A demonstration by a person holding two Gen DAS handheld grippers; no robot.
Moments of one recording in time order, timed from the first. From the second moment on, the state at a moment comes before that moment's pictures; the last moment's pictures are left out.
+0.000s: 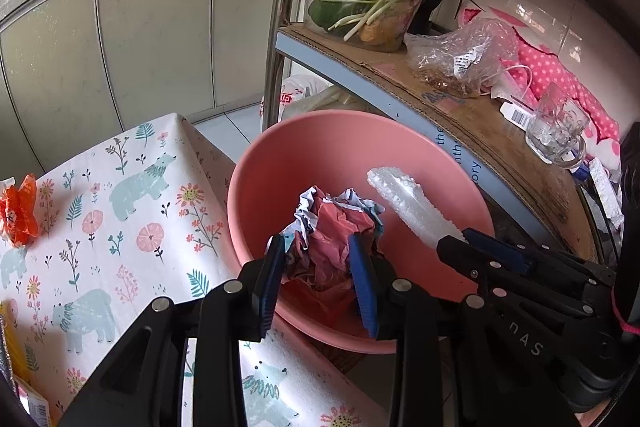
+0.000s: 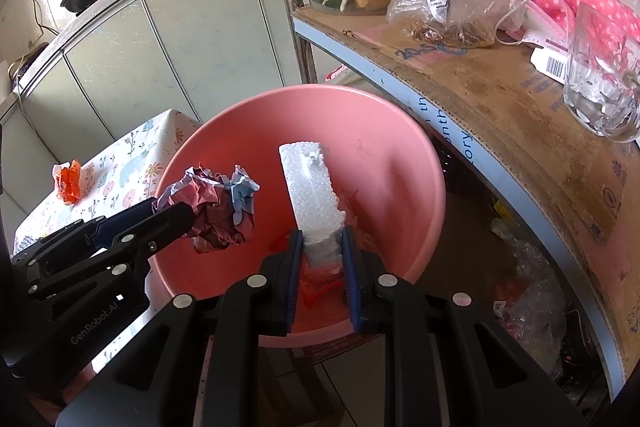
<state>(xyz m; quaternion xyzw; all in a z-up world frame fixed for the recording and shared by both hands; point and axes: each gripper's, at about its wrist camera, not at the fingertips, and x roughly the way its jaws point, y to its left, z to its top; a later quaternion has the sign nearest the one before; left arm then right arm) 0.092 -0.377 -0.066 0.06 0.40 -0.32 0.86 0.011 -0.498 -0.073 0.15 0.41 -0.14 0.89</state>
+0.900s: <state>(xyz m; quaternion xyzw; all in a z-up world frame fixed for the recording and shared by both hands) 0.066 -0.362 -0.030 0.05 0.37 -0.31 0.87 -0.003 -0.493 -0.061 0.15 0.40 -0.12 0.90</state>
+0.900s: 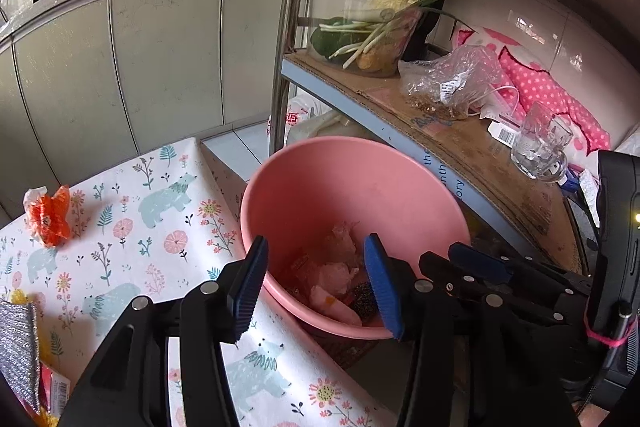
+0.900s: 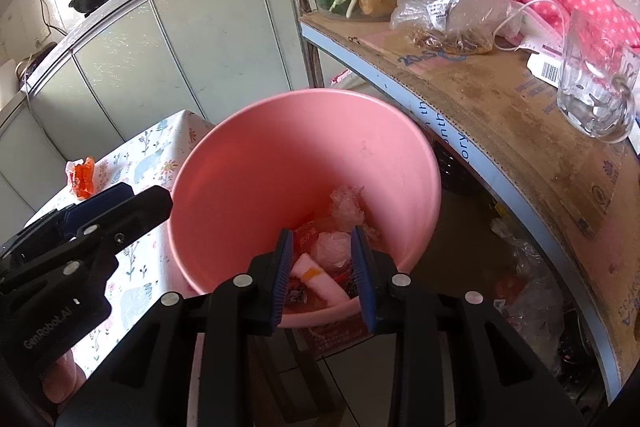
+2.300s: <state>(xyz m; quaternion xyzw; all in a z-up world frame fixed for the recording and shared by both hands) -0.045 -0.162 0.004 0.07 0.35 -0.14 0.93 -0.053 -0.336 -0.031 0.08 0.40 0.04 0.91</state>
